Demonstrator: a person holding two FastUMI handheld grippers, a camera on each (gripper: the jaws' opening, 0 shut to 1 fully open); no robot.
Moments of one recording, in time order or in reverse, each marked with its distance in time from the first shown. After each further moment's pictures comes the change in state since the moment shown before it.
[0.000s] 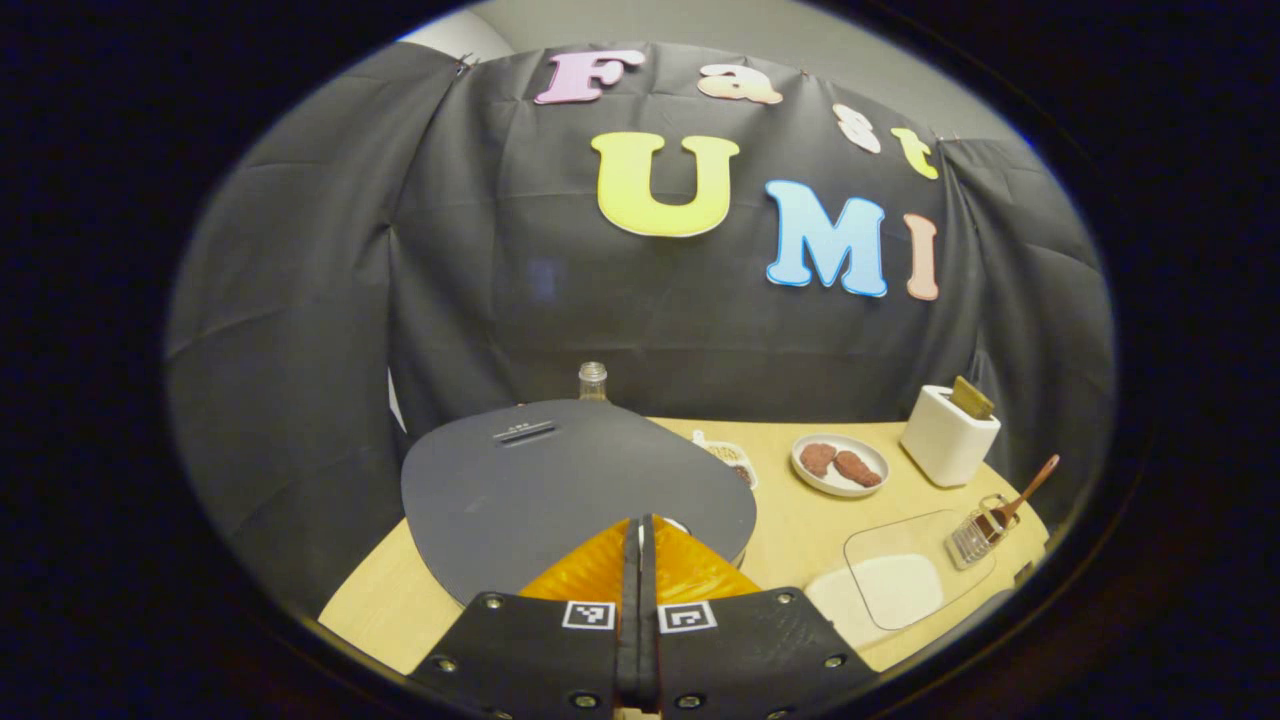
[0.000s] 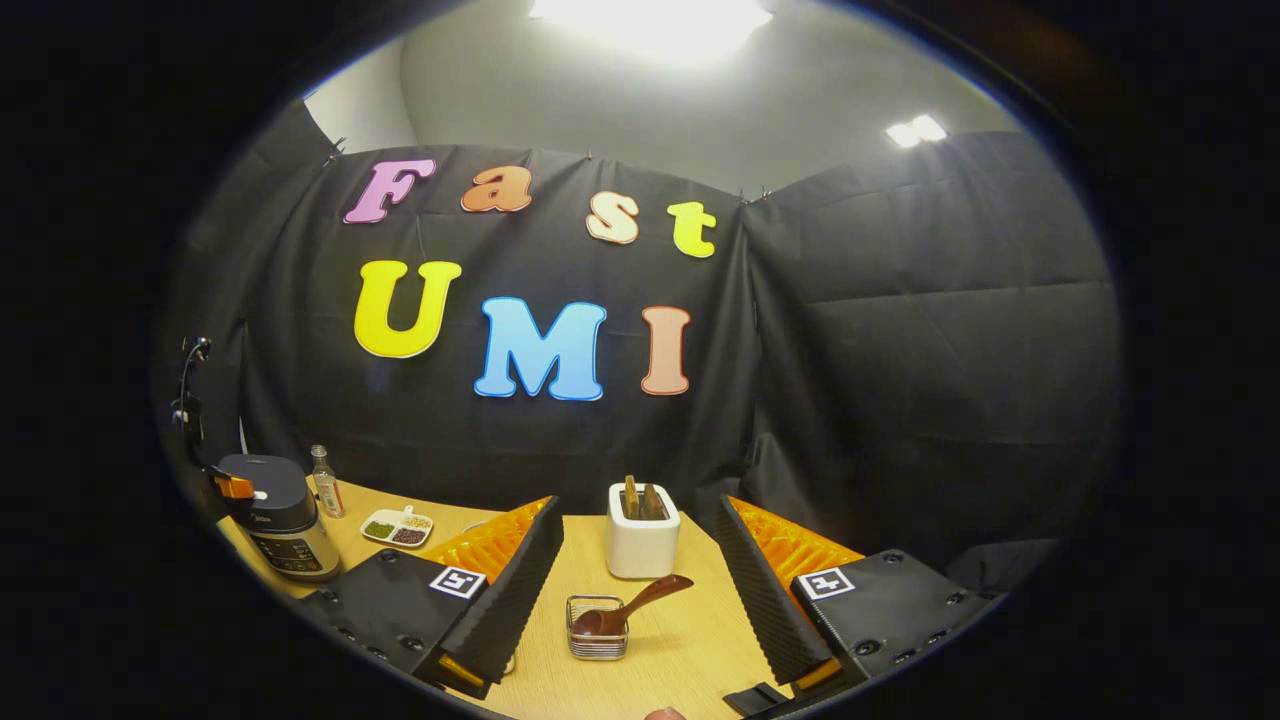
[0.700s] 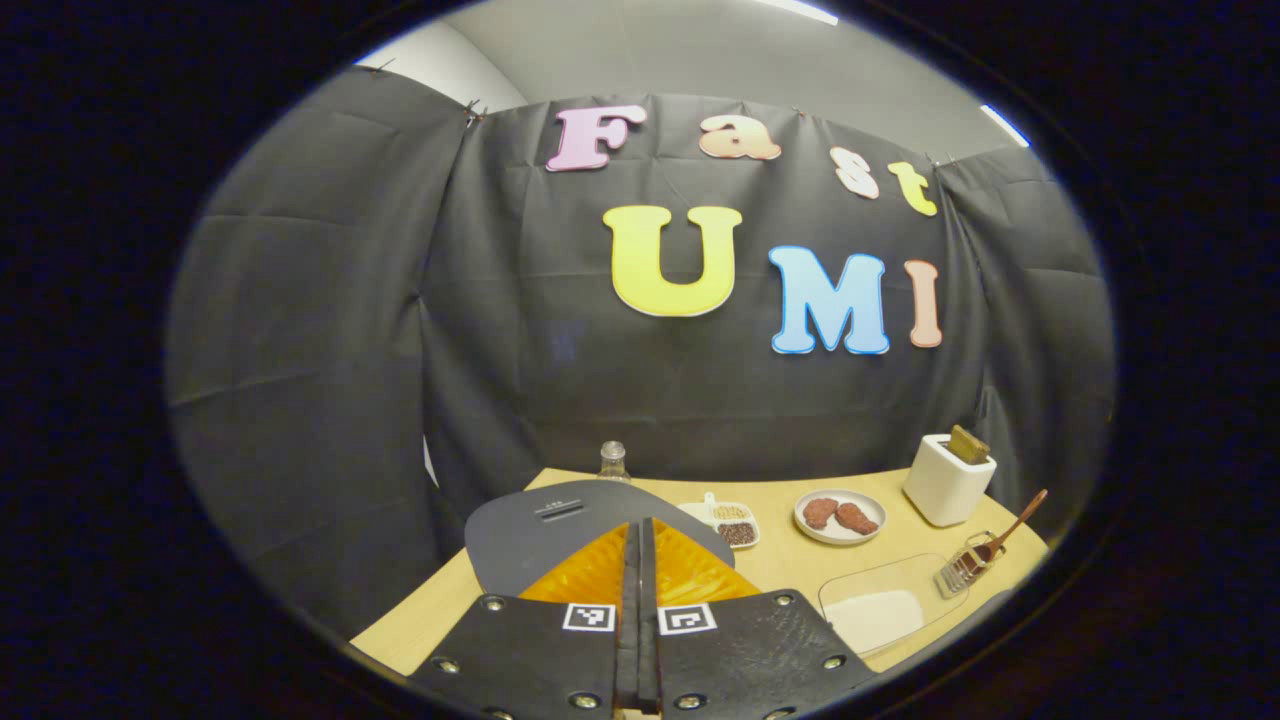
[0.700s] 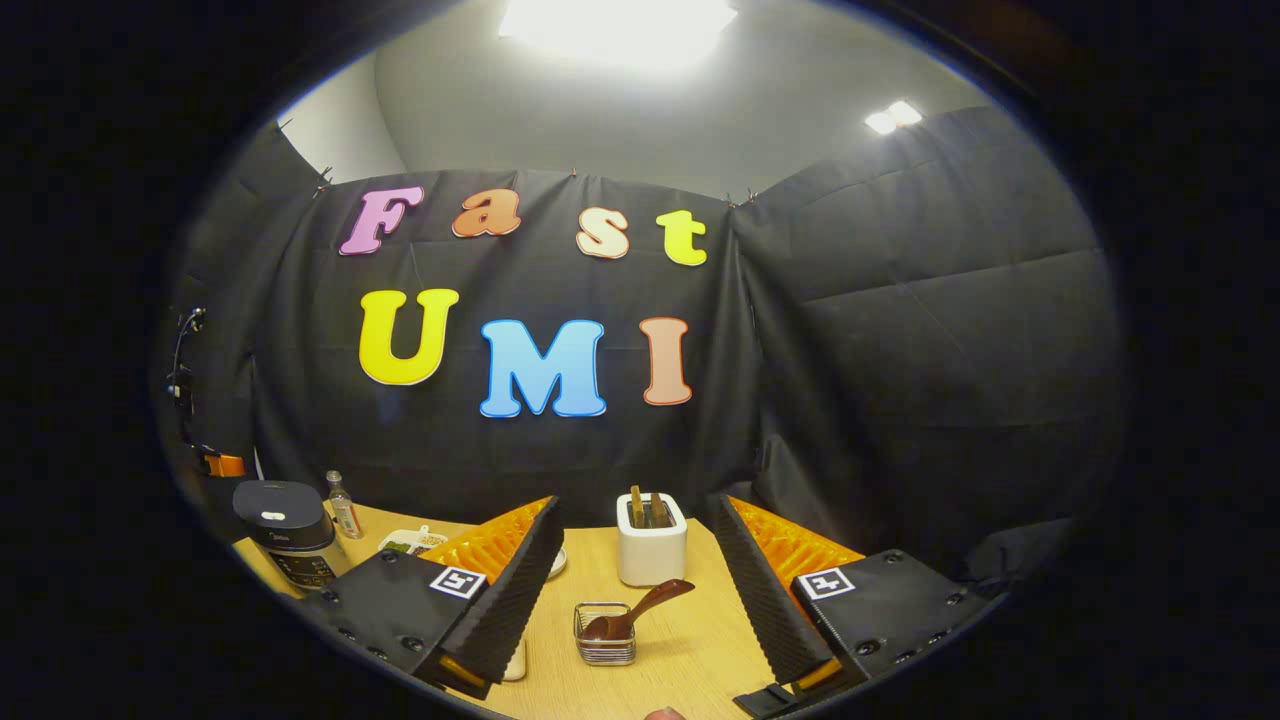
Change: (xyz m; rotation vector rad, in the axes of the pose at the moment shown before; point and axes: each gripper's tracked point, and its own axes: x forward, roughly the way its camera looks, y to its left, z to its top) left arm -0.055 0.001 0.071 0.021 -0.134 0.054; right arm -0.007 -0.020 0.004 0.075 -0.040 0.014
